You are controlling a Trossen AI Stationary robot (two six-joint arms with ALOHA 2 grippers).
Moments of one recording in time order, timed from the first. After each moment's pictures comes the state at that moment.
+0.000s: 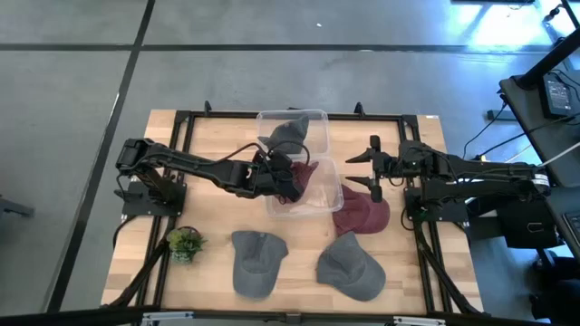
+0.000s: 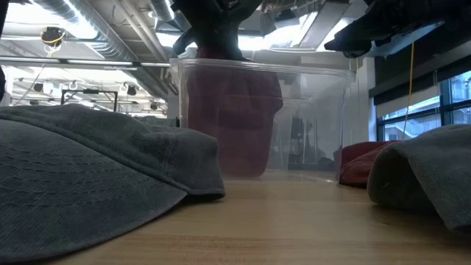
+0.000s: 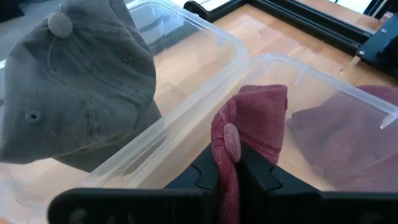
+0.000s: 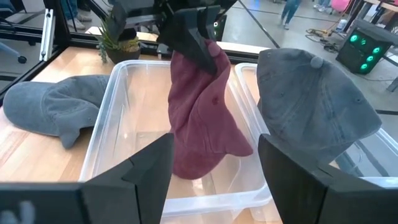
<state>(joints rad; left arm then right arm) -0.11 1.66 1.33 -0.50 -0.71 -0.69 -0.14 0.72 0.56 -0.13 -0.04 -0.16</state>
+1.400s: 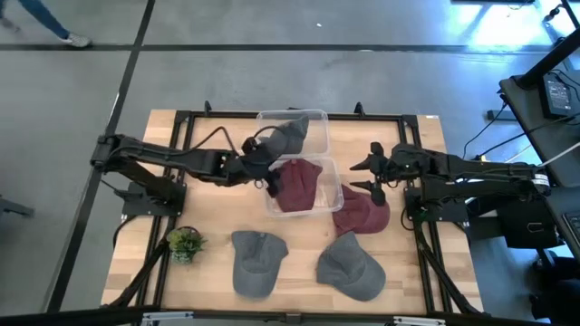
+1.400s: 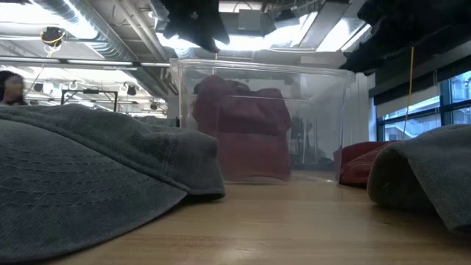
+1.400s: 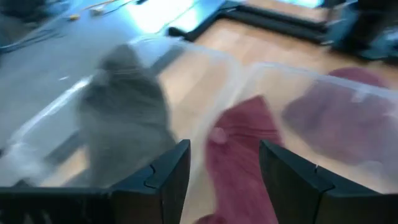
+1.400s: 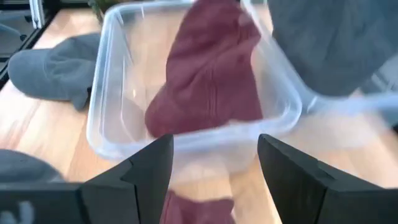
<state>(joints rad) -0.06 1.42 1.18 -0.42 -0.58 -0.38 -0.14 0.72 0.56 -0.33 -0.04 -0.04</state>
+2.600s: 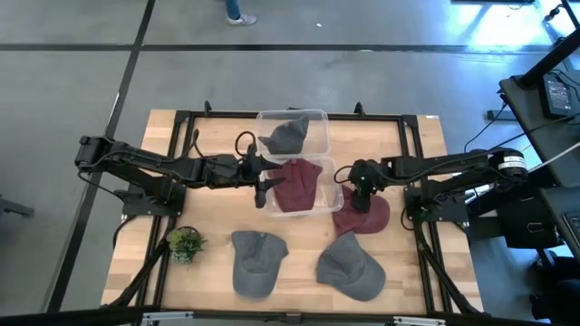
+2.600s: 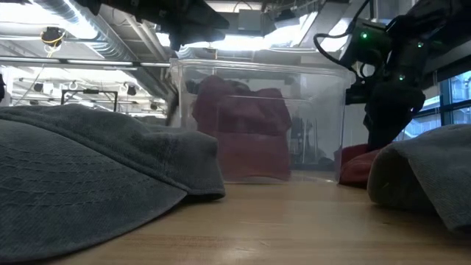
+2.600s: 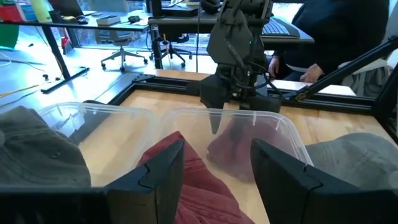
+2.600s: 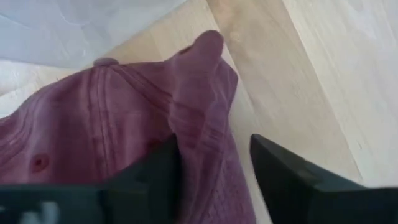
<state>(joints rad) -0.05 1.24 0.74 0.29 -0.29 -0.08 -0.14 1.20 0.56 -0.52 0.03 0.28</state>
